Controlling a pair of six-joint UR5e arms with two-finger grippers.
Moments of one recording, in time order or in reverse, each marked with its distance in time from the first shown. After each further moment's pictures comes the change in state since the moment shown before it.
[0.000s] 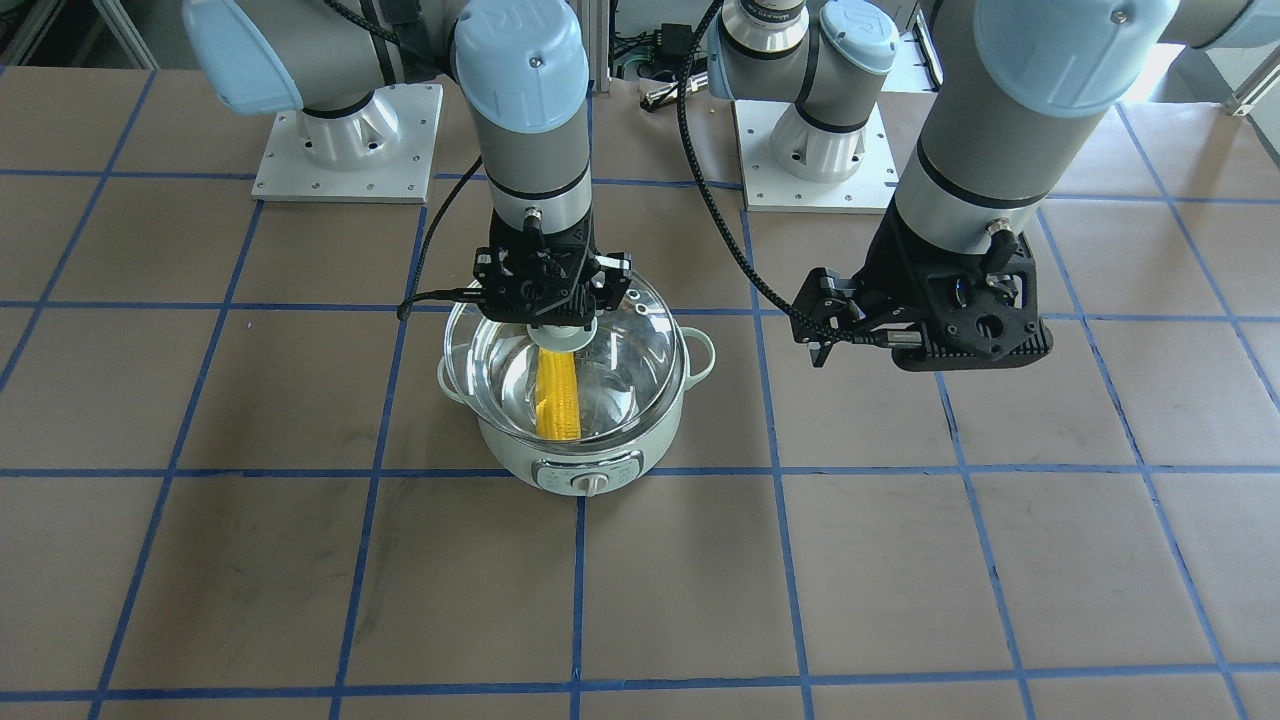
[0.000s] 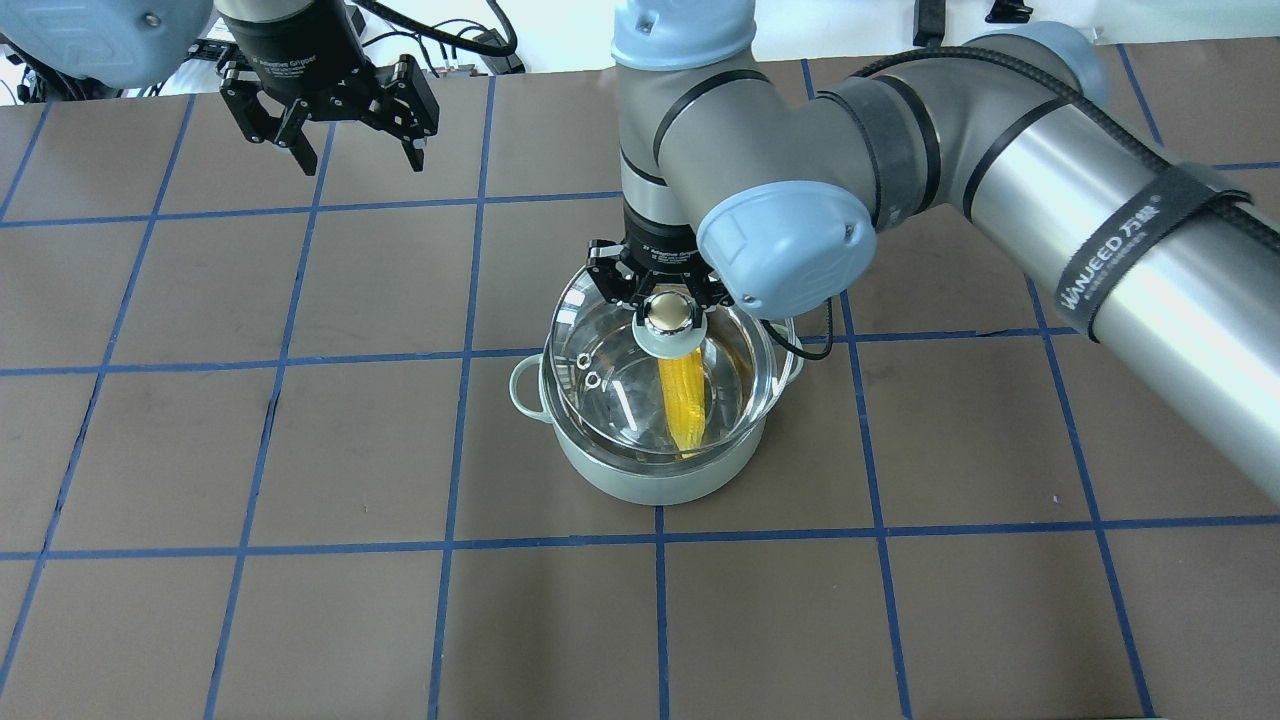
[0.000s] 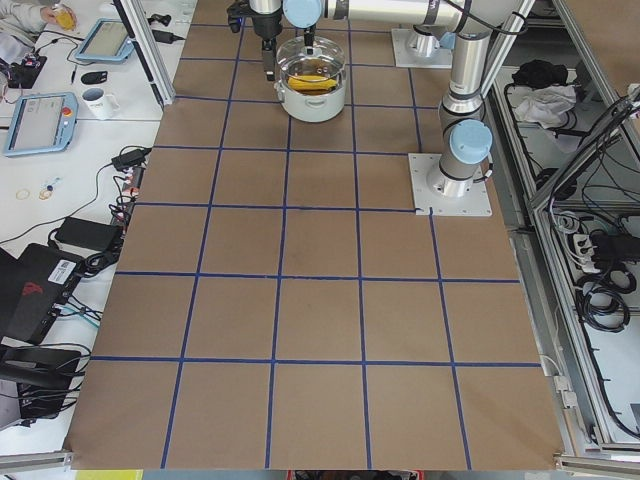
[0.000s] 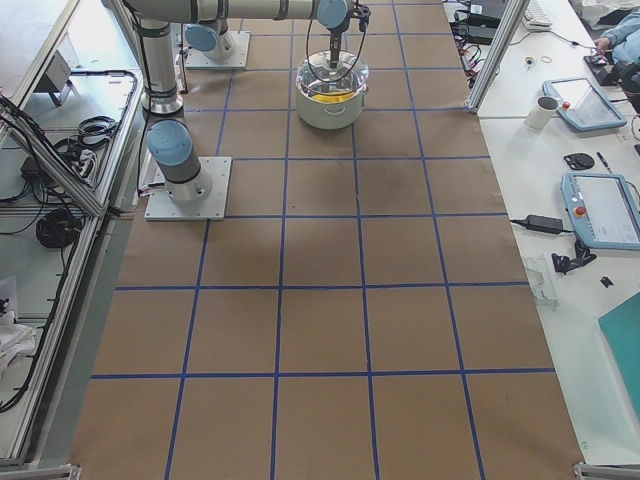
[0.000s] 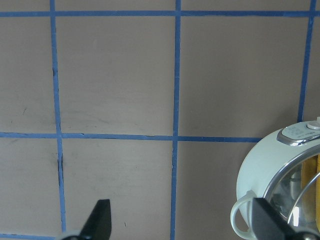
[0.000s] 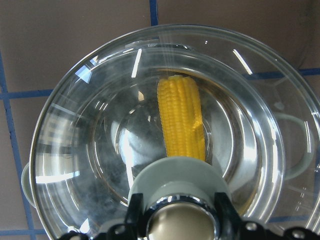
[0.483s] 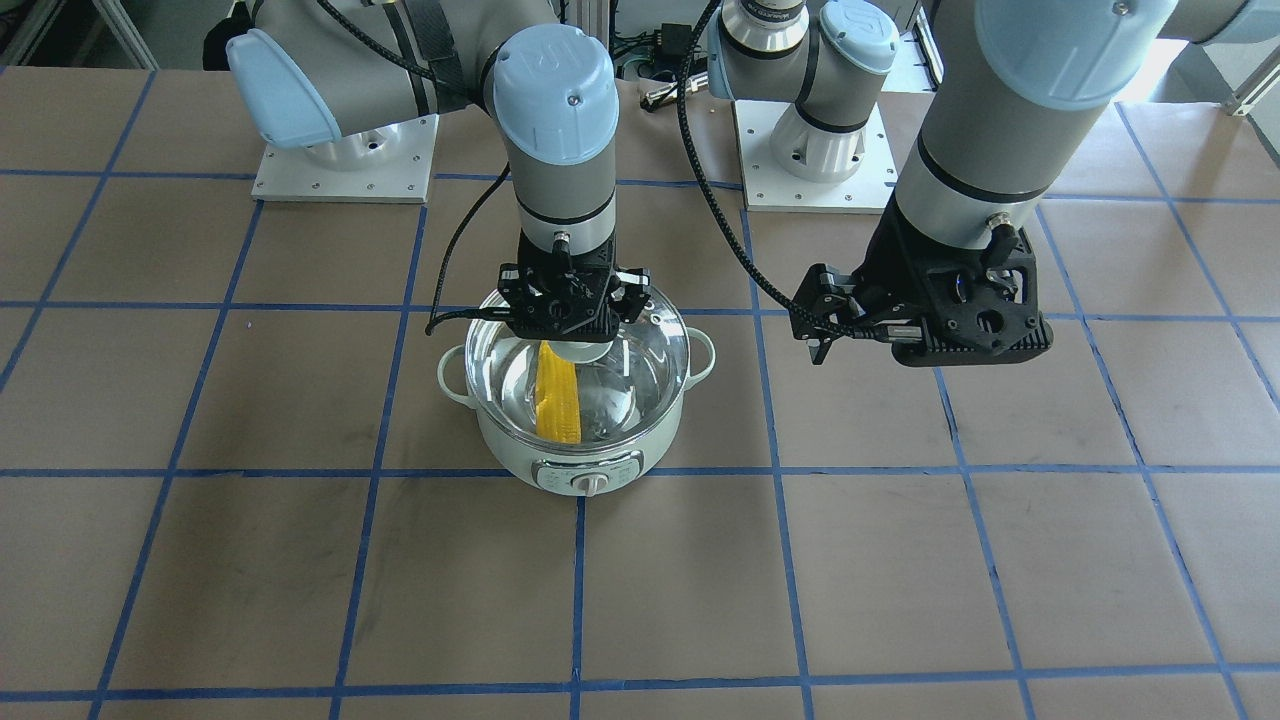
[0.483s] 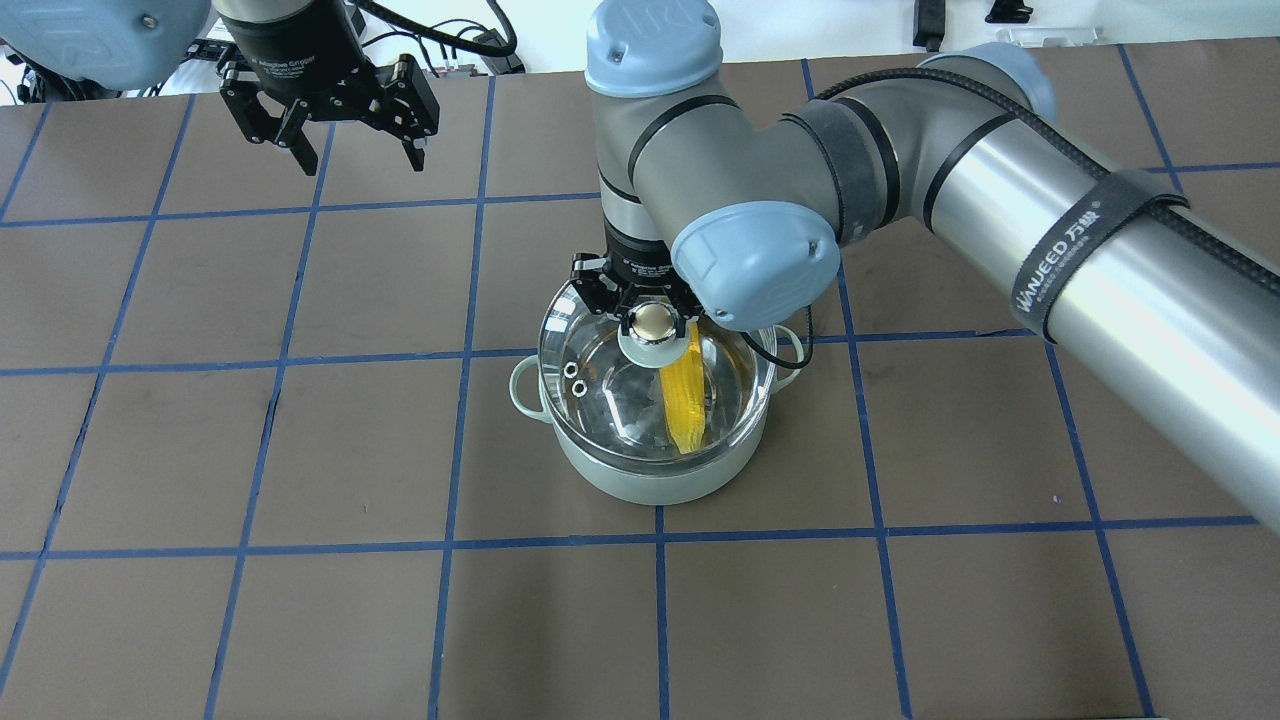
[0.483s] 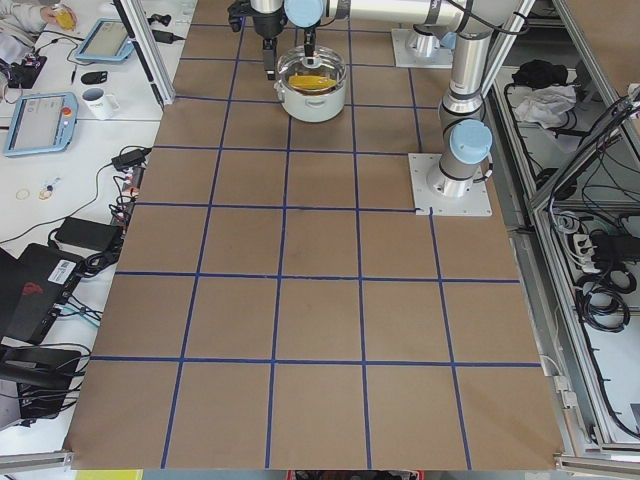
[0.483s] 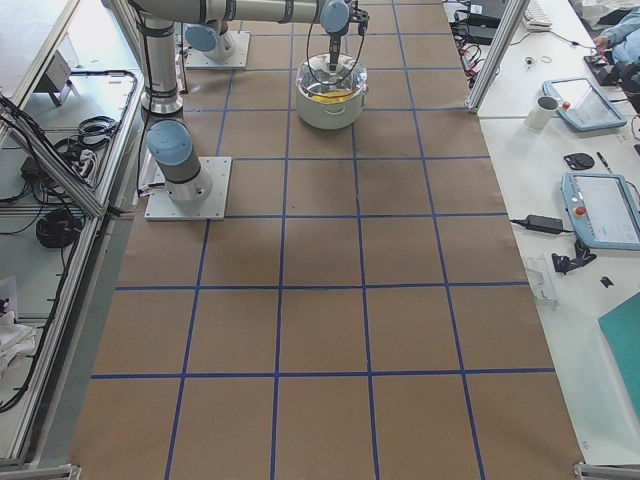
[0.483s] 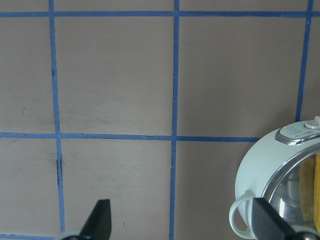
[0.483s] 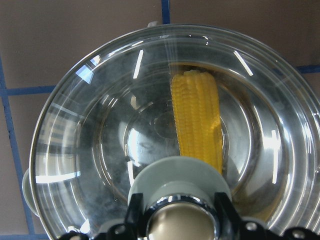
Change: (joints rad) left arm 0.000 0.007 -0.004 0.002 -0.003 0.001; right arm 0.027 0.041 0.004 -0.032 0.001 0.024
